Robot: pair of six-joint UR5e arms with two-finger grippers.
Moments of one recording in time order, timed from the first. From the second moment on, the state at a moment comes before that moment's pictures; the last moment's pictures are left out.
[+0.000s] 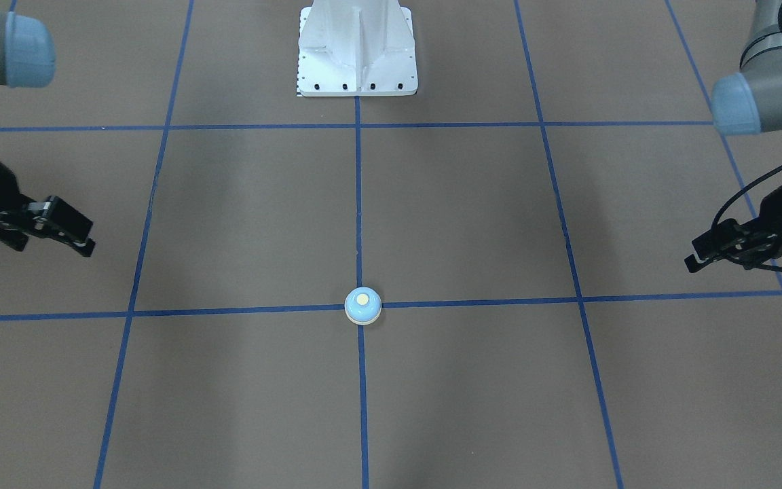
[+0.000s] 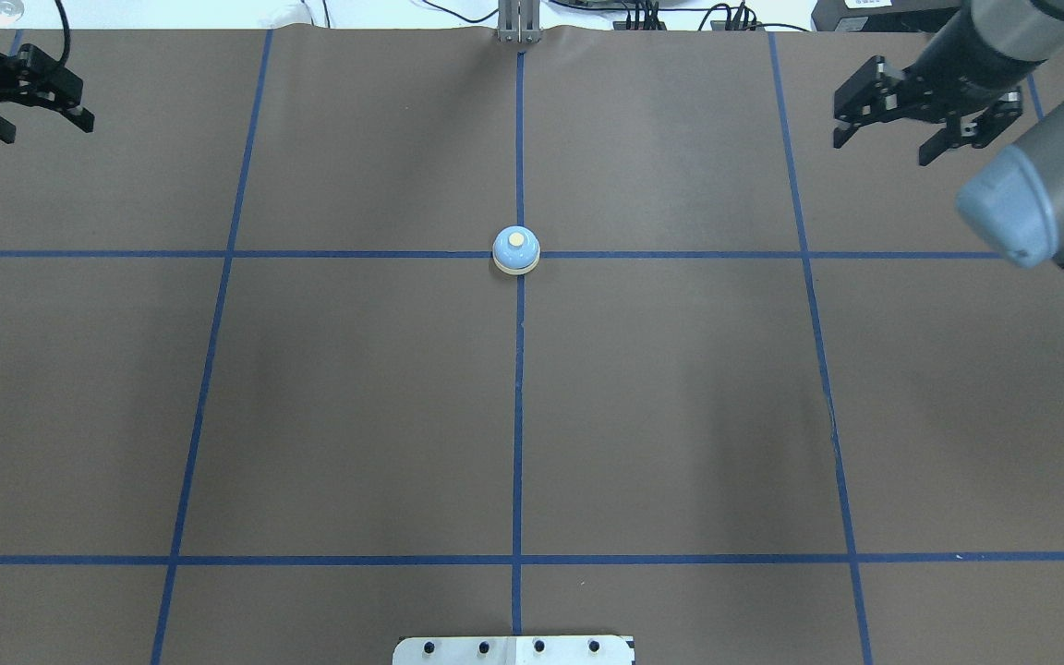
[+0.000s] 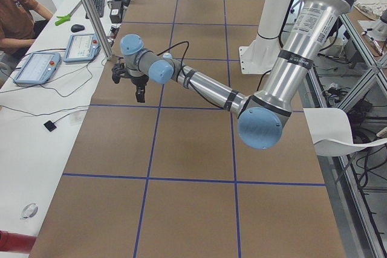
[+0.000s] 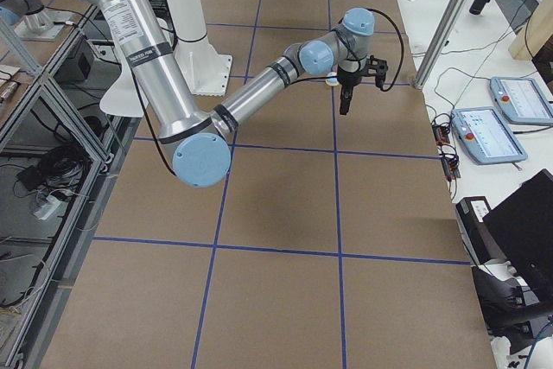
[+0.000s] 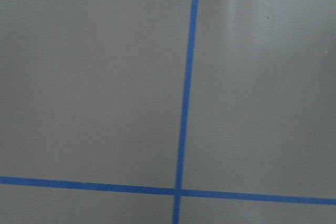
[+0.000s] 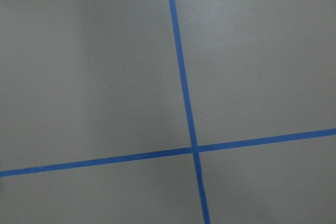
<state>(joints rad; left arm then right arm) -1.25 -1.93 -1.63 -1.67 -2.37 -0.64 1.07 -1.09 1.81 -1.72 2.25 0.92</state>
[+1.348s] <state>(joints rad) -1.27 -1.83 -1.70 -1.67 -2.37 -0.60 0.75 -0.60 1.24 -1.45 2.02 1.42</state>
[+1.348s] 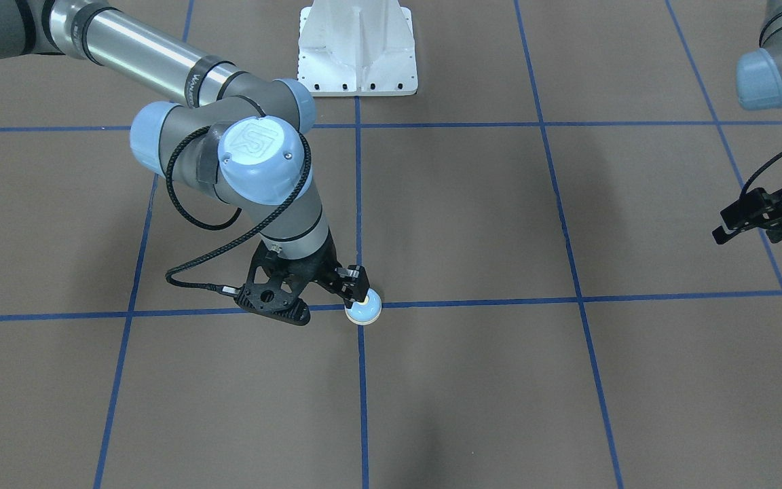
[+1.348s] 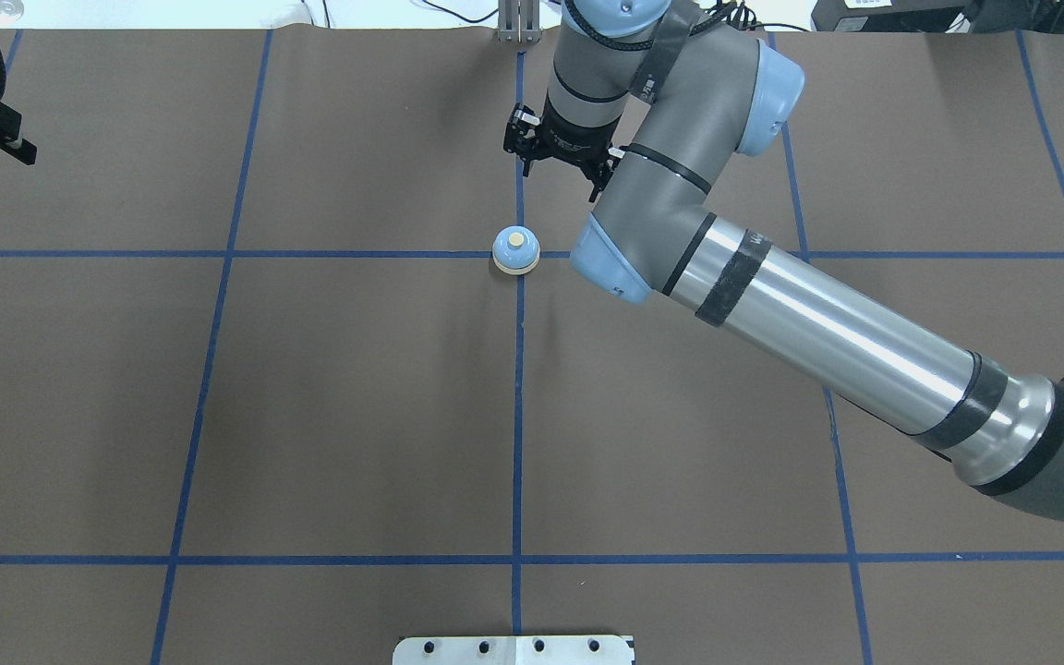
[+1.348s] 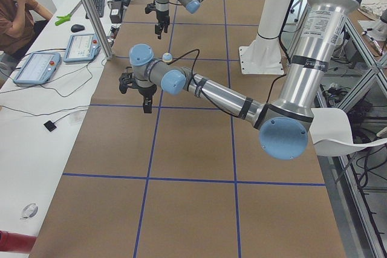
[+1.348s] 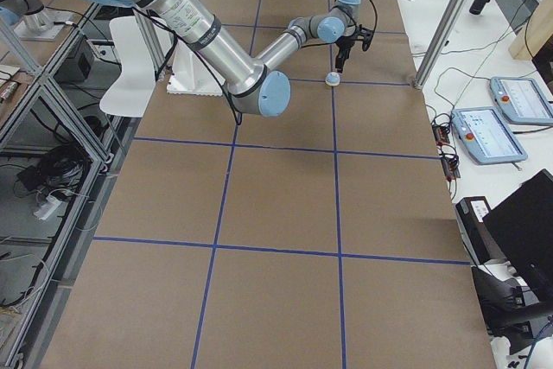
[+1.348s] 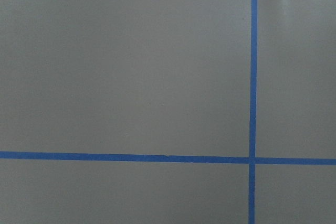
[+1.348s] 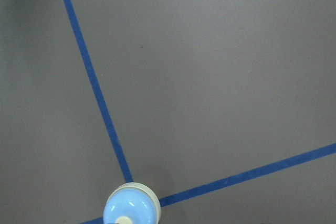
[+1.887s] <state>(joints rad) -1.27 -1.83 -1.70 -1.67 -2.37 -0.60 0.70 -0.54 1.17 -1.44 1.97 1.53</state>
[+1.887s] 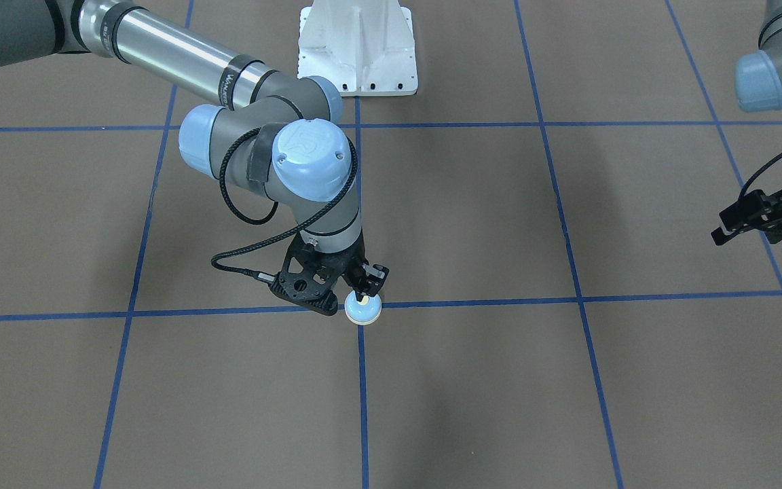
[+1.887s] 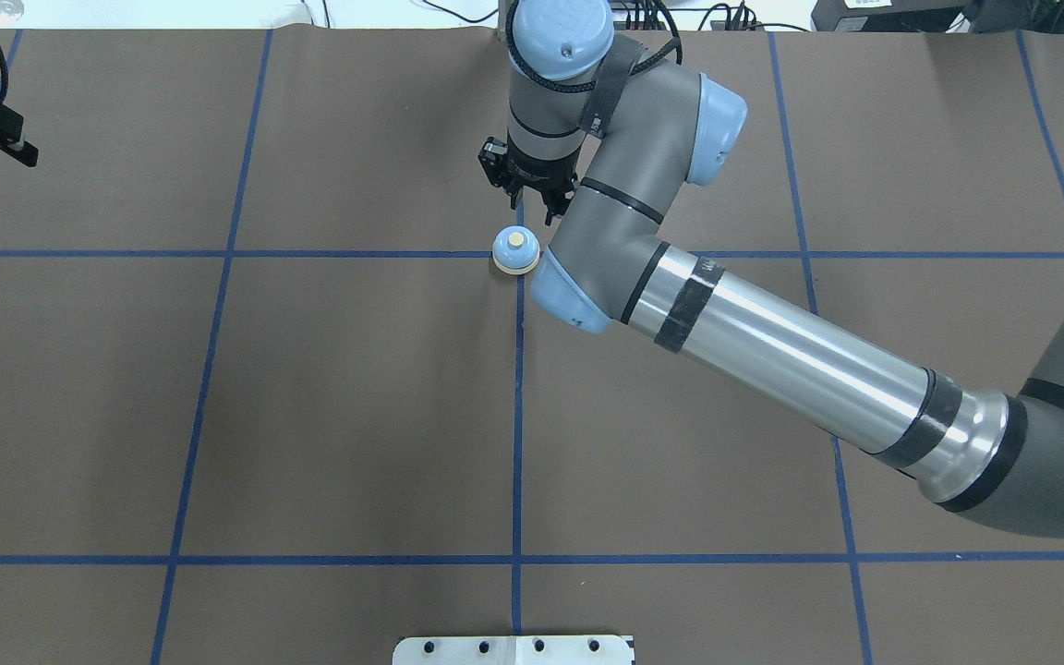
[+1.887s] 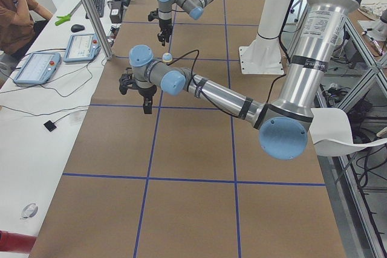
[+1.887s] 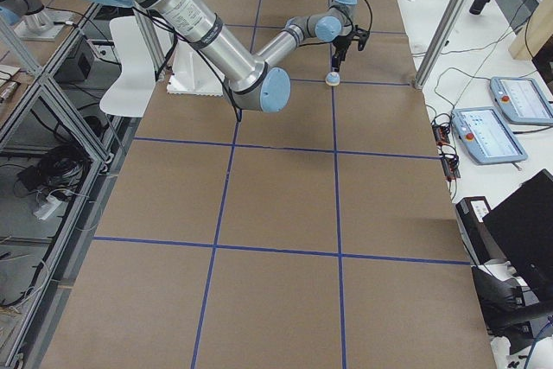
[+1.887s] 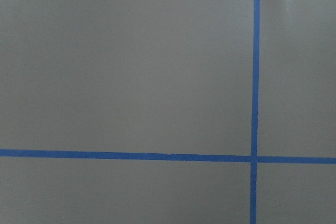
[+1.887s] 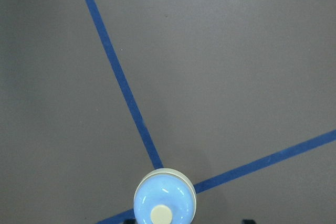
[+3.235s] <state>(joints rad) -1.26 -1.83 -1.69 -1.67 -2.37 -0.60 0.67 -0.48 1.03 -1.40 1.94 1.53</state>
